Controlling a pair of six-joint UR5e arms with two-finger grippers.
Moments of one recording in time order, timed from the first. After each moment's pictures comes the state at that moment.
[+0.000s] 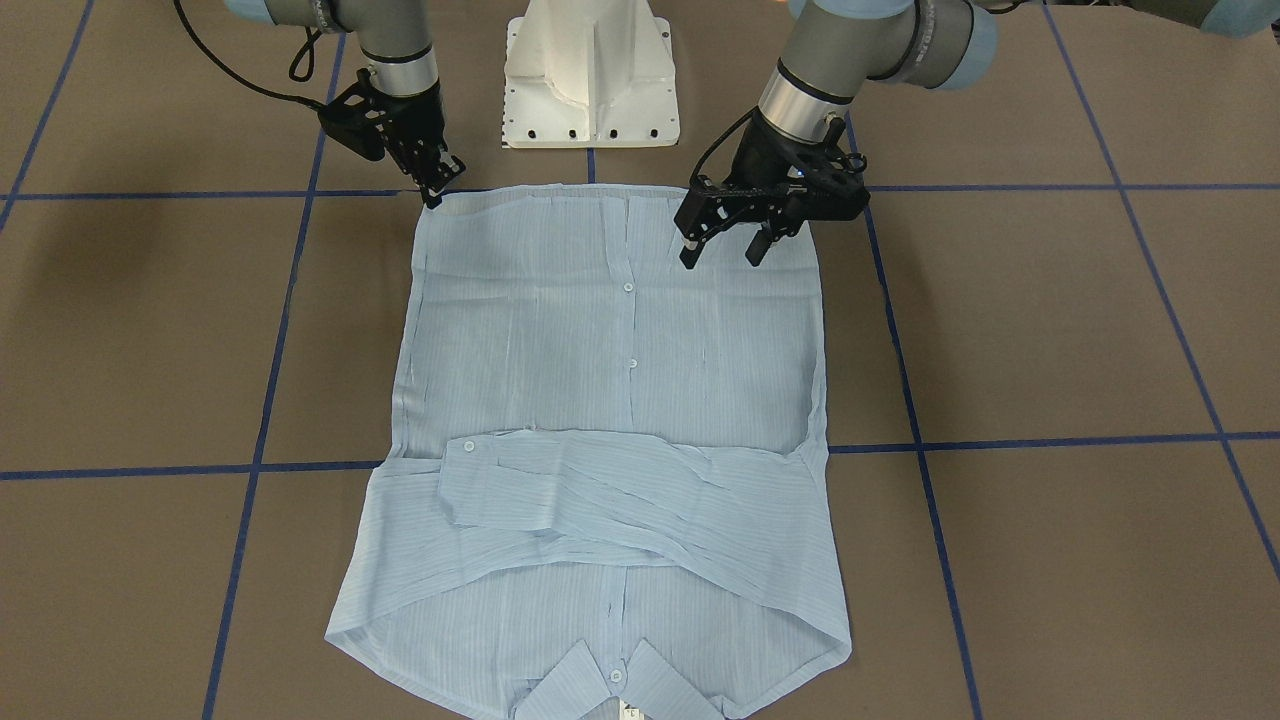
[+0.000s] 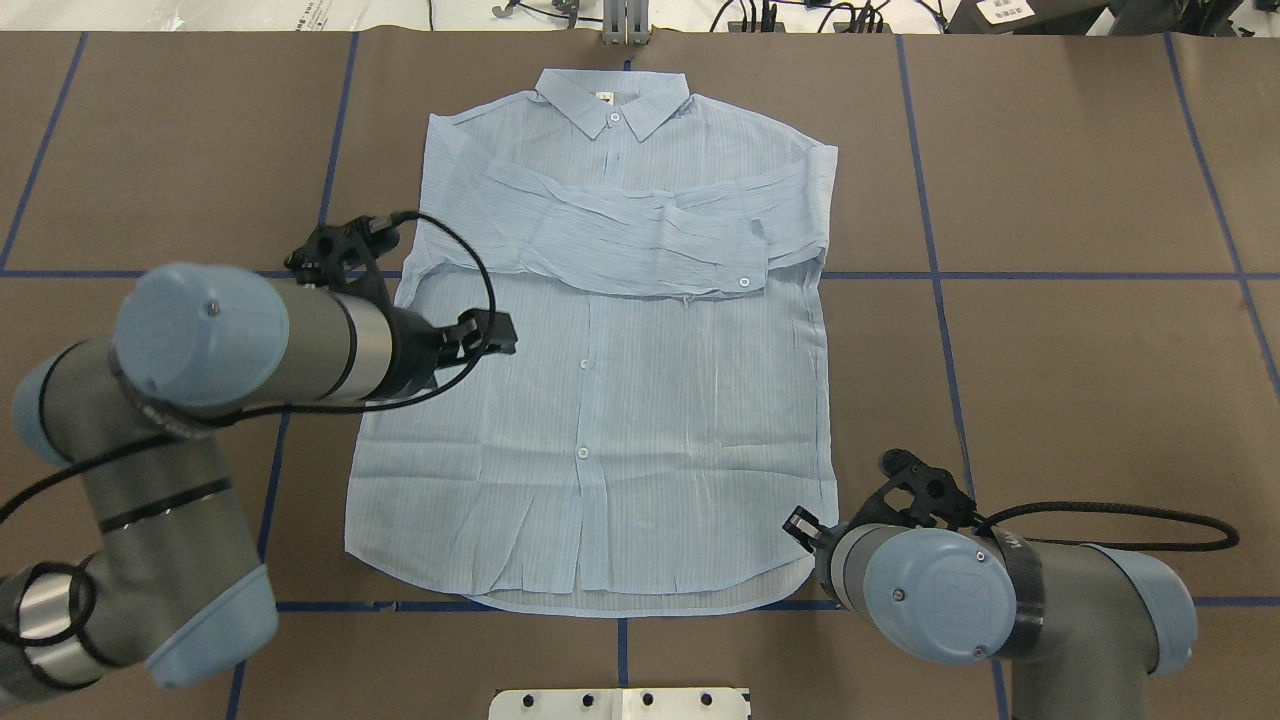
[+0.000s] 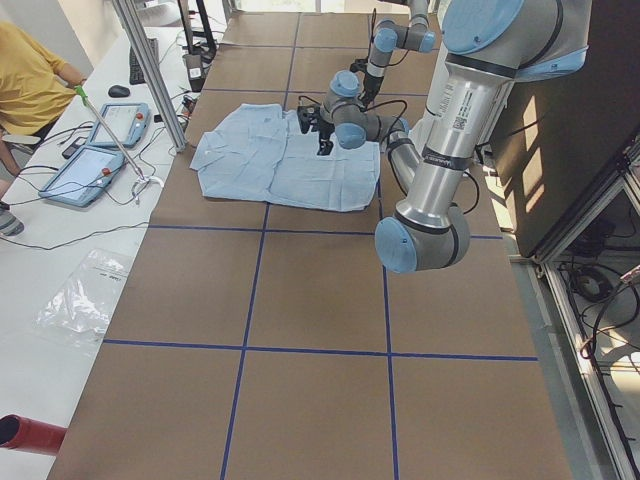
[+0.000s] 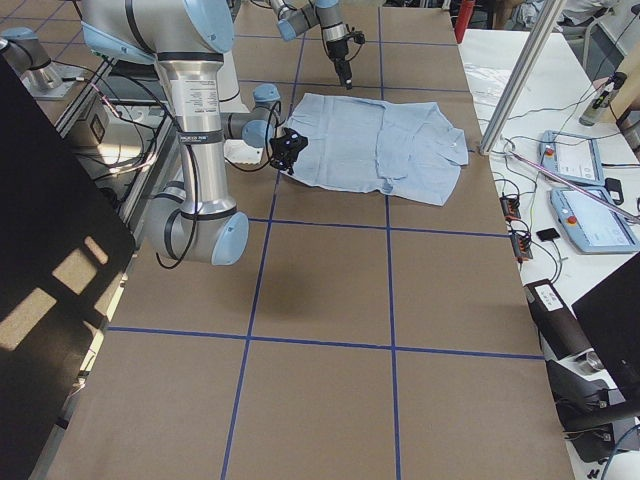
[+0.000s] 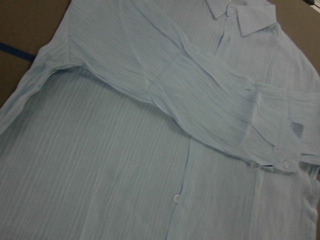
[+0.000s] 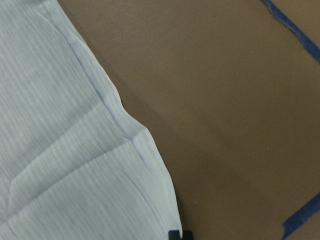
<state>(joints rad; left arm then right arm) -0.50 -1.92 -1.99 -1.90 -1.71 -1.61 0.18 -1.37 2.10 -1.56 1.51 2.13</state>
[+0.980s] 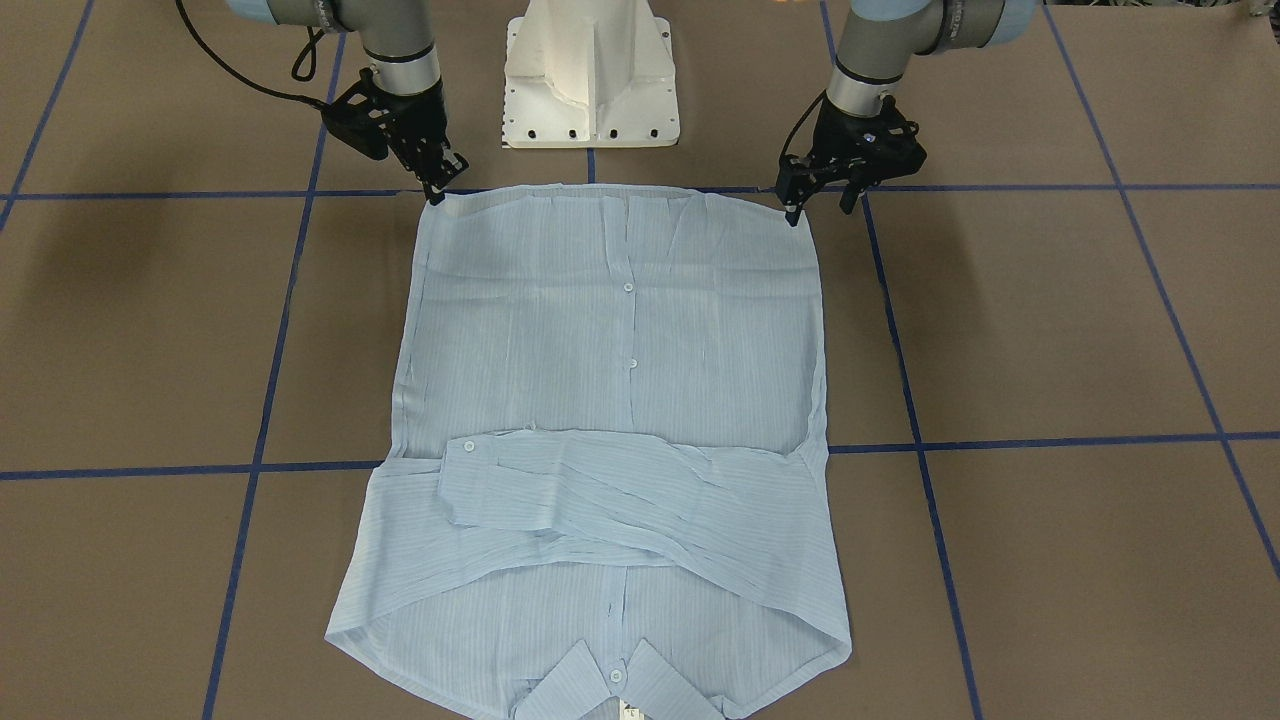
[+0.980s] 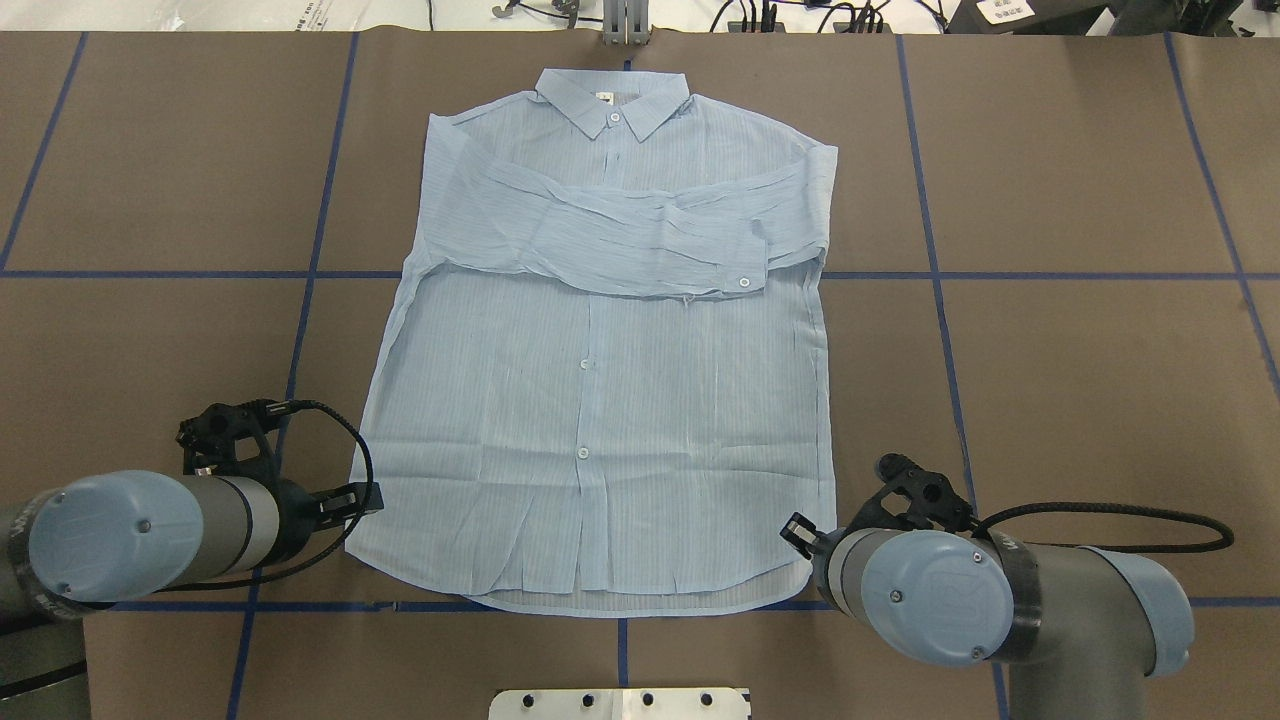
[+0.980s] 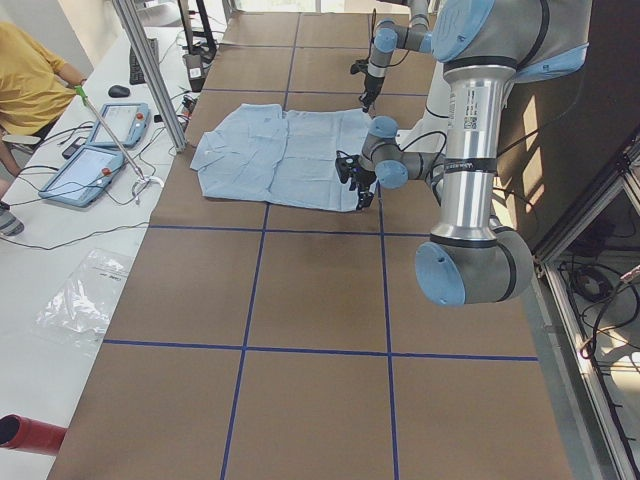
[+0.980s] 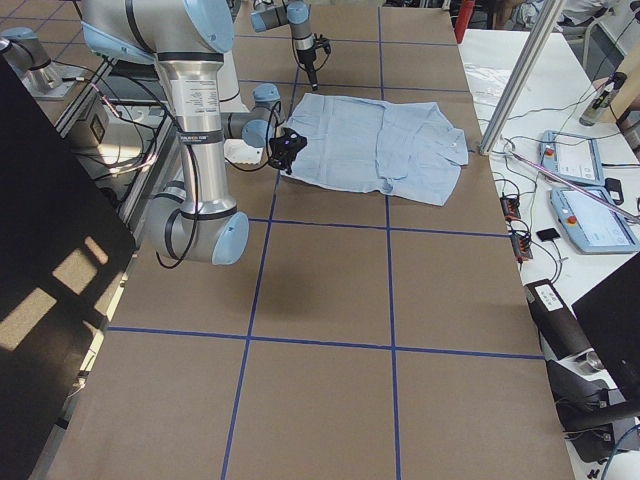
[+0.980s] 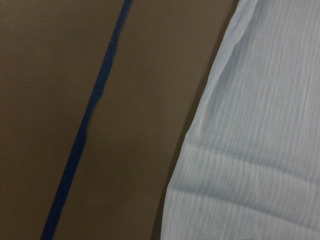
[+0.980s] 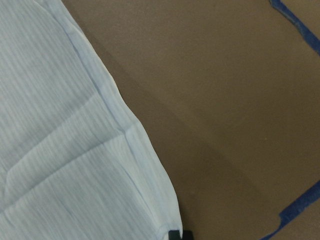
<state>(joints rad) -0.31 -1.60 -2.10 -1.85 -1.60 -1.65 0.18 -1.37 2.10 -1.56 1.53 2.13</state>
